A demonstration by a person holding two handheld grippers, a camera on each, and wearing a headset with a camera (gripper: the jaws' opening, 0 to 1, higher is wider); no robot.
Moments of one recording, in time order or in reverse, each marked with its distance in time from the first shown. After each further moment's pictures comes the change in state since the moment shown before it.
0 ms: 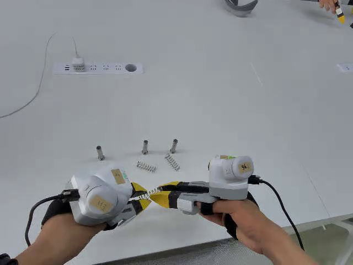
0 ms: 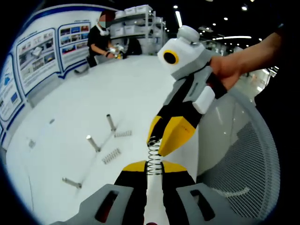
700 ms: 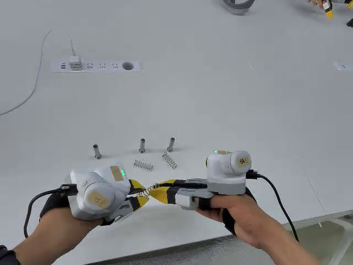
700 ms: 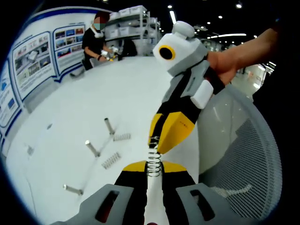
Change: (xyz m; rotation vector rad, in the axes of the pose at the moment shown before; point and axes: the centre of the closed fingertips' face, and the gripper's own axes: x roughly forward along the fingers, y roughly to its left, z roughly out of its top) left arm 0.005 0.004 0.007 0.038 -0.017 -0.031; right arm -0.004 0.005 0.010 -0.013 0.009 0.010
